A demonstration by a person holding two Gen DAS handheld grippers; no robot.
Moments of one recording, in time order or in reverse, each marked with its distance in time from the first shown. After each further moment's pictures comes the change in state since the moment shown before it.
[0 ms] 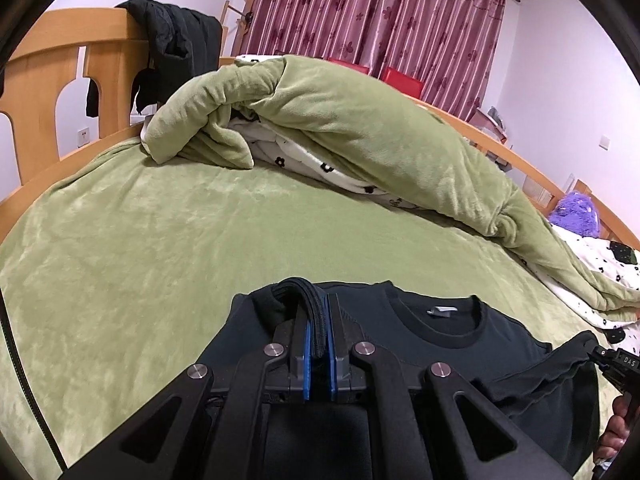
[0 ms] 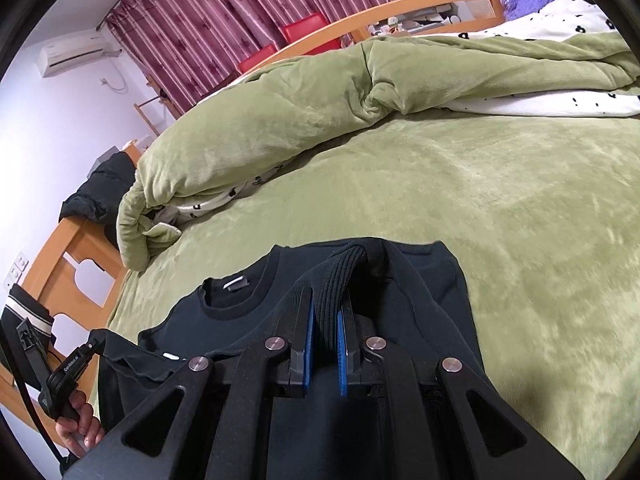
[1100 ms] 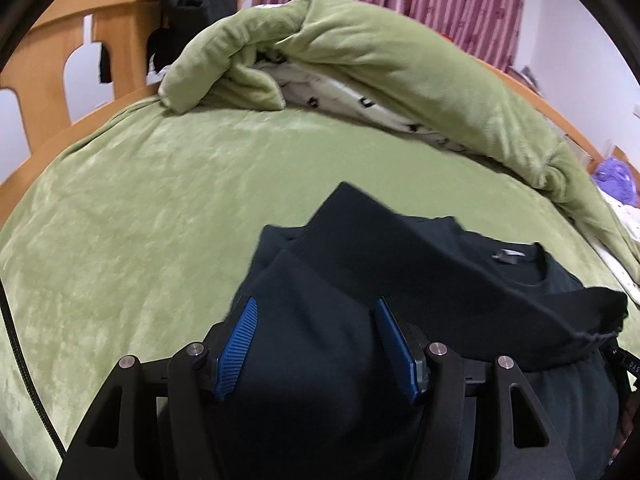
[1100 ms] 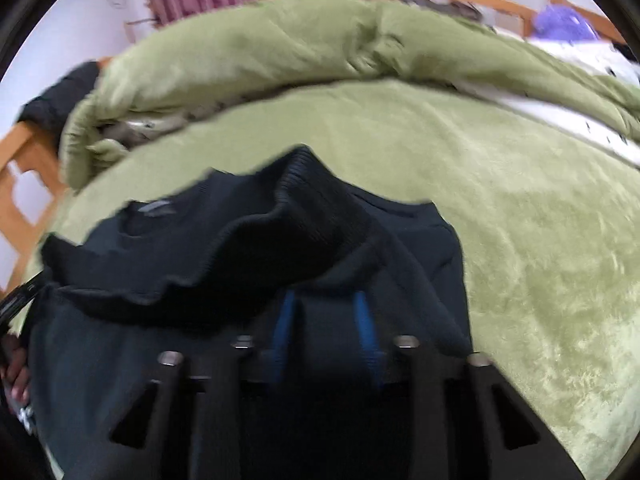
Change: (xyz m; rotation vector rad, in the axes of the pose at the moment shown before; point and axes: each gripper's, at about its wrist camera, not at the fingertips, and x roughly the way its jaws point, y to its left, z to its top) left arm 0.049 0.013 -0.040 0.011 0.144 0.151; right arm 0.073 -0.011 -0.034 -0.200 0.144 -0.230
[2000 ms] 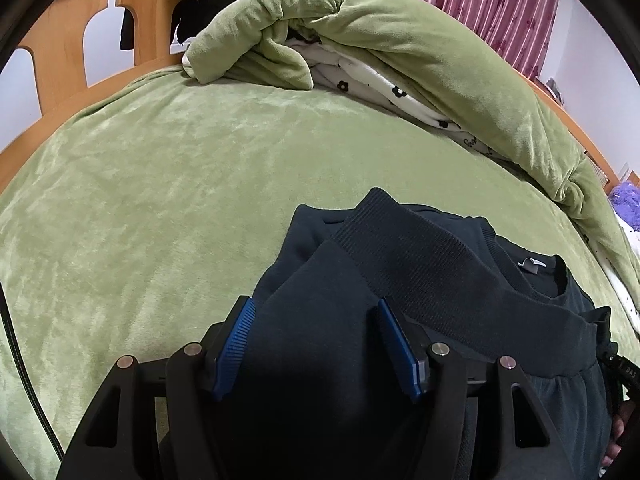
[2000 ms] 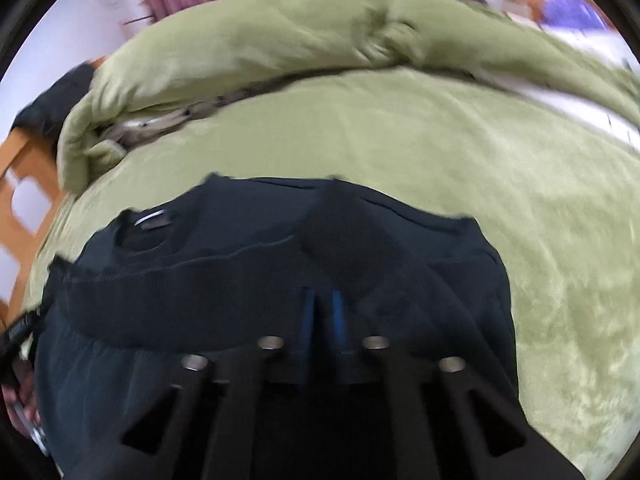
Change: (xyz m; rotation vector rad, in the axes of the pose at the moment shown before) left arm 0.016 0.019 -0.002 -0.088 0.051 0.012; right arm 0.026 0.004 0.019 0.025 0.019 0.055
